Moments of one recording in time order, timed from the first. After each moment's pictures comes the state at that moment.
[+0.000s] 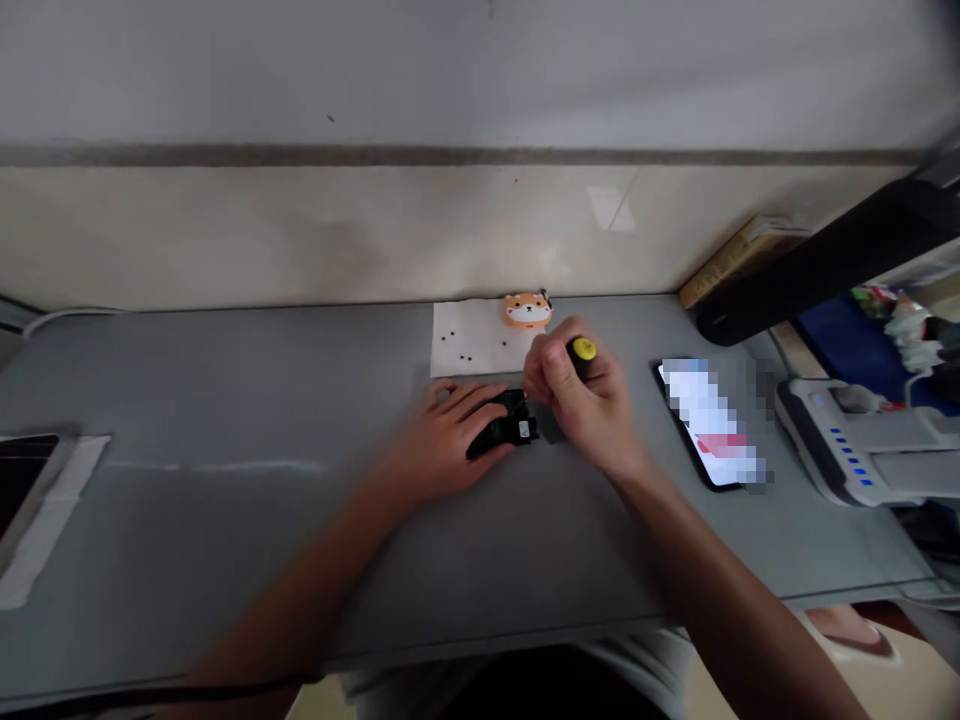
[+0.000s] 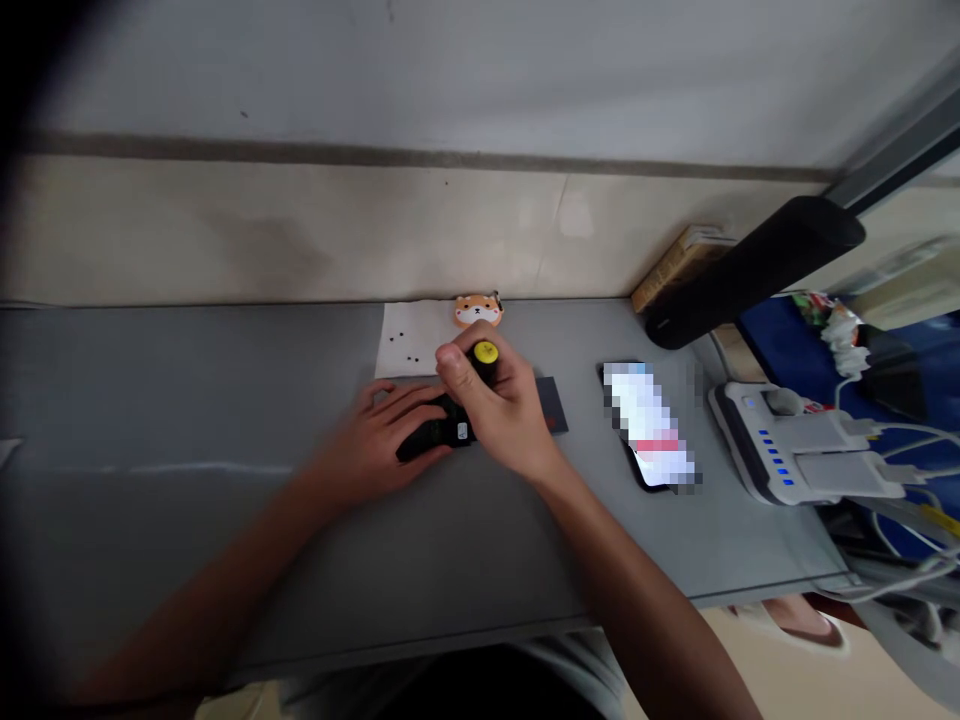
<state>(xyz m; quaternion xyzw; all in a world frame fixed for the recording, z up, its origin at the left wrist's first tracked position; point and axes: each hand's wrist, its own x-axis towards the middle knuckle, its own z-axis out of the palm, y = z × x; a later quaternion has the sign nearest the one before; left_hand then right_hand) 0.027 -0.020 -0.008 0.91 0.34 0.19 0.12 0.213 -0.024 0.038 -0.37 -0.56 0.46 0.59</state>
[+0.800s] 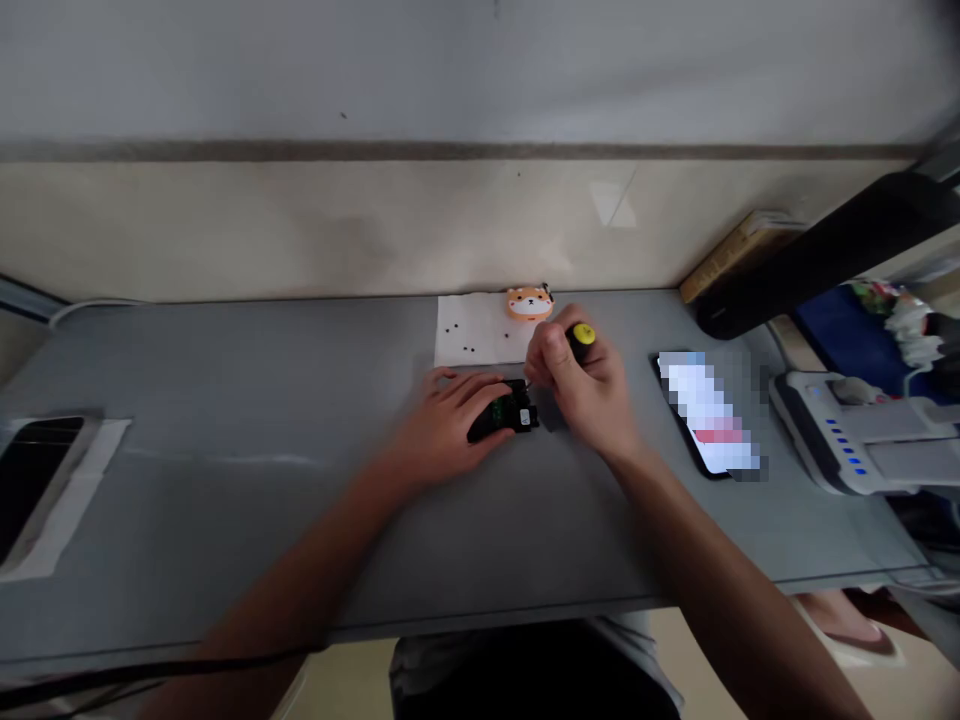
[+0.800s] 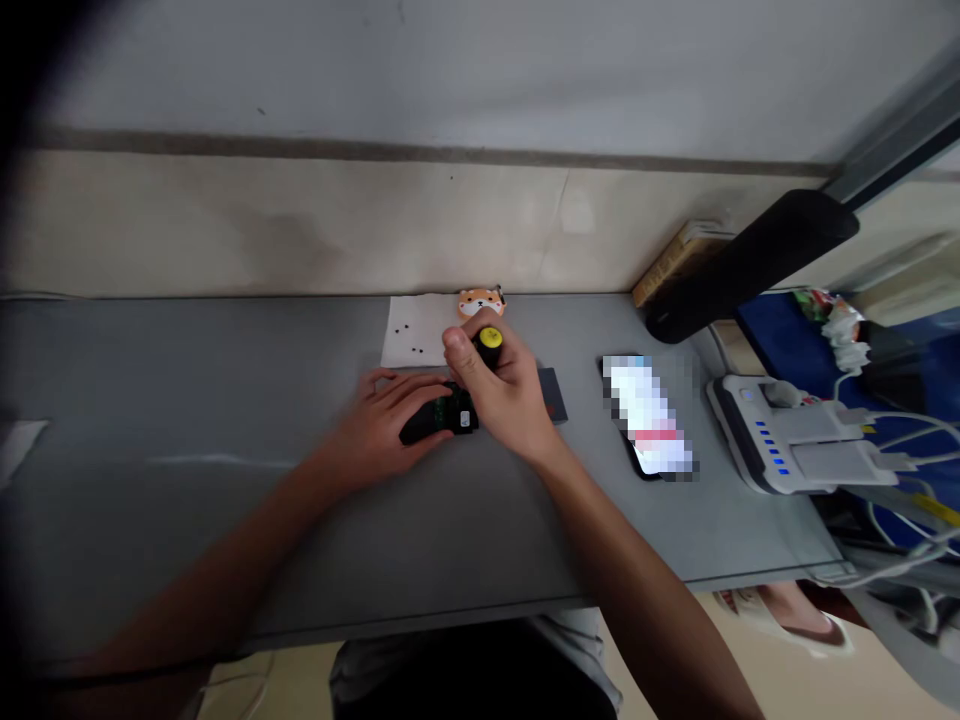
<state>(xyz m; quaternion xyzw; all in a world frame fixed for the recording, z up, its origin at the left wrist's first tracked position) 0.027 -0.020 -0.013 0.90 0.37 0.20 0.13 0.213 -0.022 0.034 -0.33 -0.53 0.49 0.61</state>
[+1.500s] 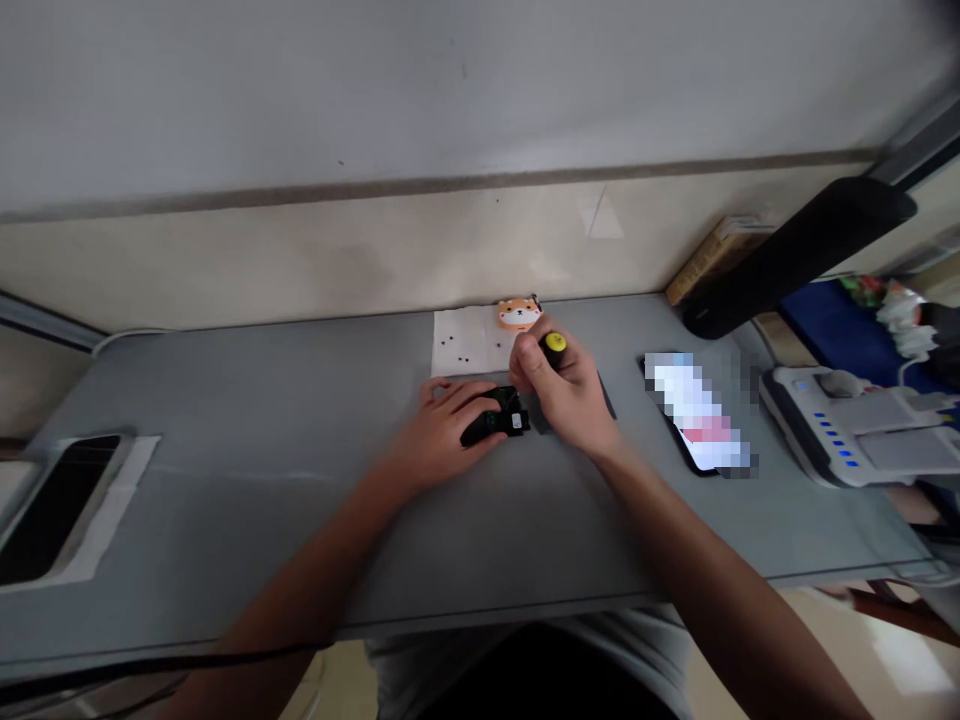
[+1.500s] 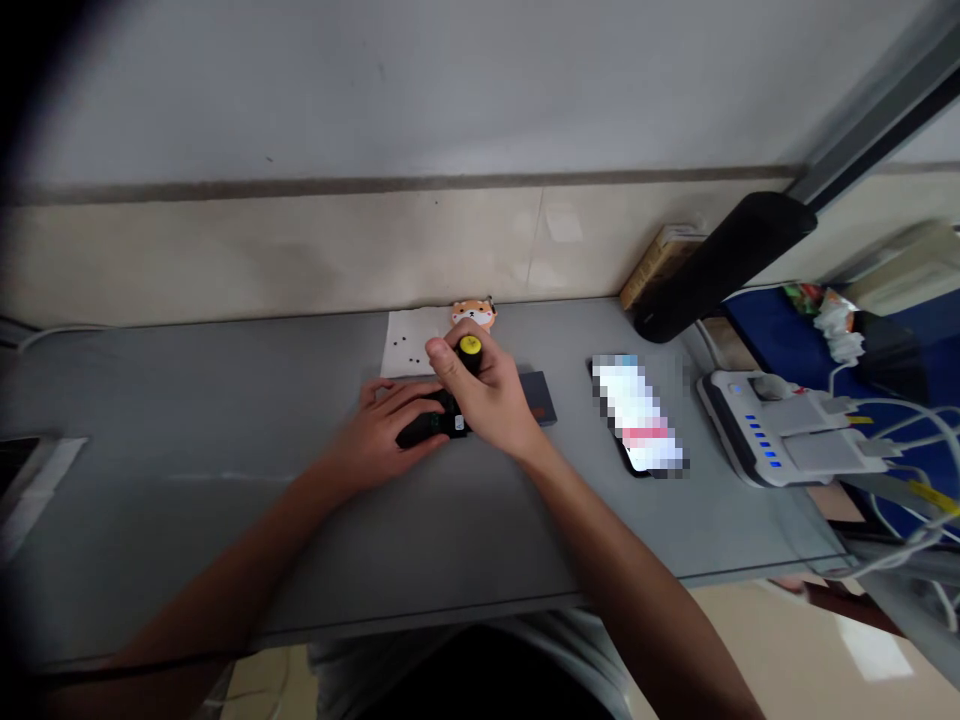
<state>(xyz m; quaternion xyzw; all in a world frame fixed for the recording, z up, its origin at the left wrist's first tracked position) 0.028 -0.022 -0.009 0.90 0.36 0.20 0.10 0.213 -0.024 0.041 -0.37 -0.55 0.46 0.59</state>
